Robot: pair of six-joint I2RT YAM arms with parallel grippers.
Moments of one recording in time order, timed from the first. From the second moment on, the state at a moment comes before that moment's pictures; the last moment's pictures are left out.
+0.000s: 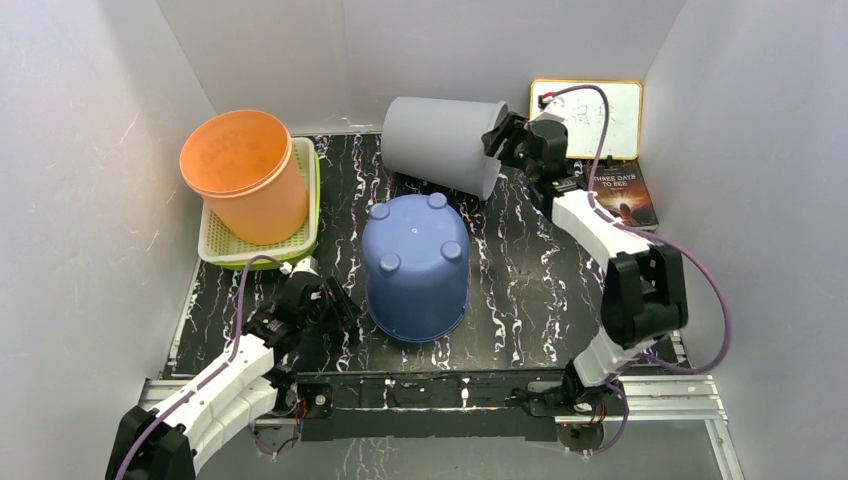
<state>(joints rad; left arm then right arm) -0.47 0.76 0.28 -0.37 0.00 -0.83 0.23 1.60 1.21 0.19 0.03 0.50</state>
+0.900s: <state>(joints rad) -0.47 0.76 0.27 -0.36 0.00 -0.83 0.19 1.92 1.10 1.06 -0.47 1.11</state>
